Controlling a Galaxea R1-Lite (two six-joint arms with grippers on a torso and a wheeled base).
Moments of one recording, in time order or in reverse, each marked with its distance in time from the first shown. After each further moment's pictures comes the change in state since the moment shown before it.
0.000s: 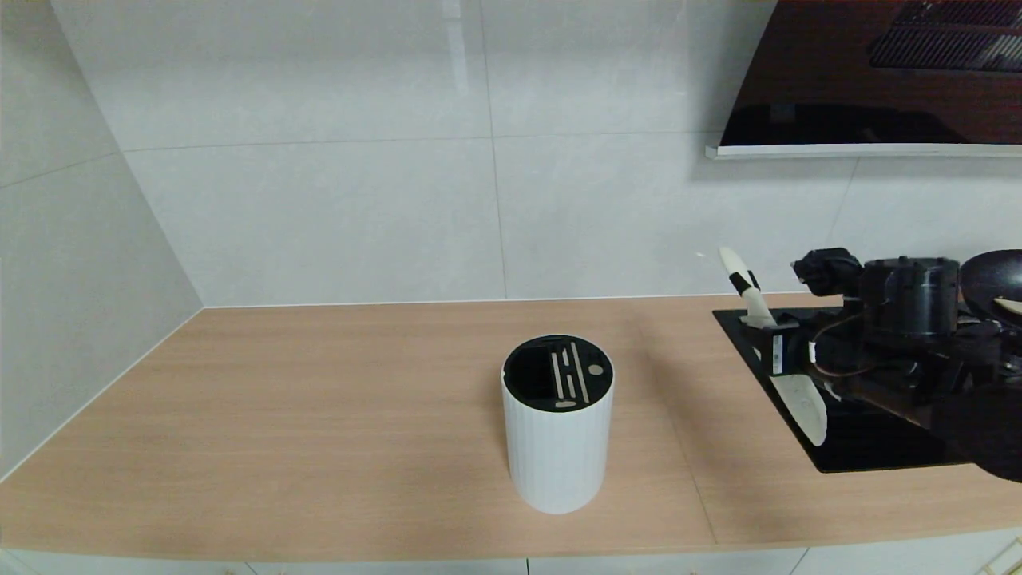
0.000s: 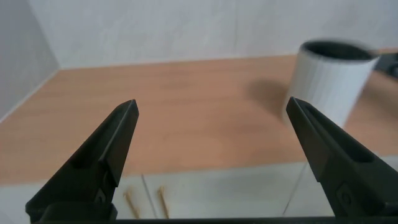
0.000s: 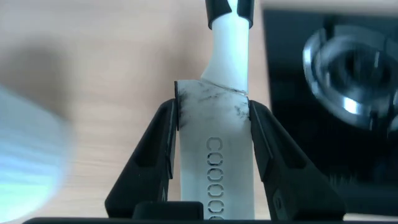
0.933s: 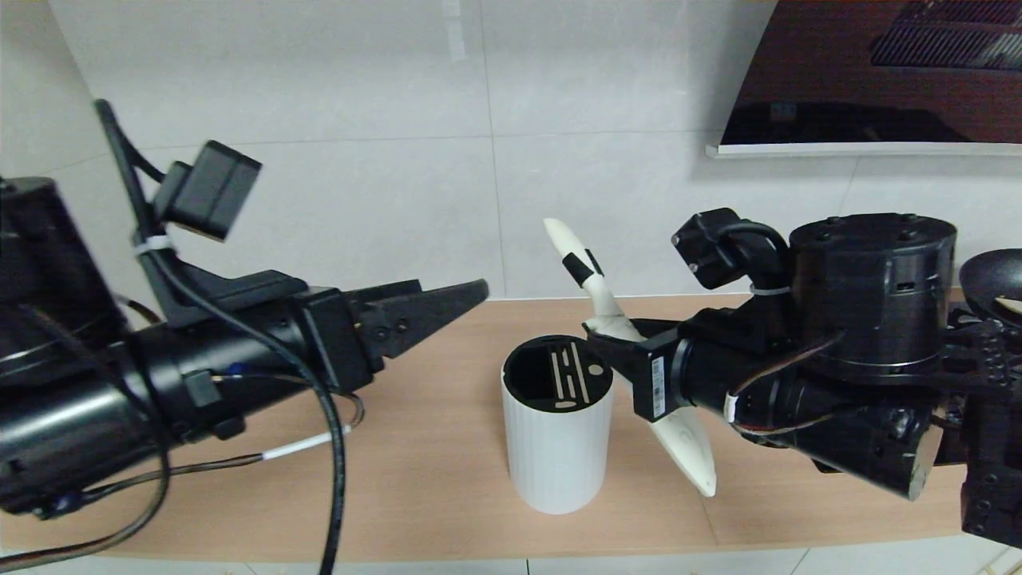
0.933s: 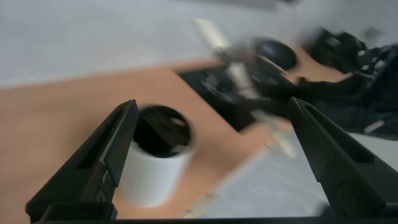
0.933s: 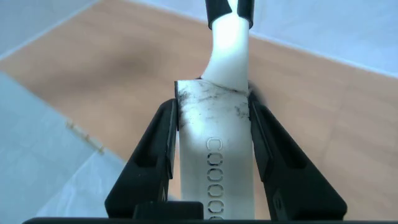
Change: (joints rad) left arm -0.544 1.231 -0.469 -0.678 -0.164 -0.398; right arm 0.563 -0.110 -0.164 0.197 -0.086 0.115
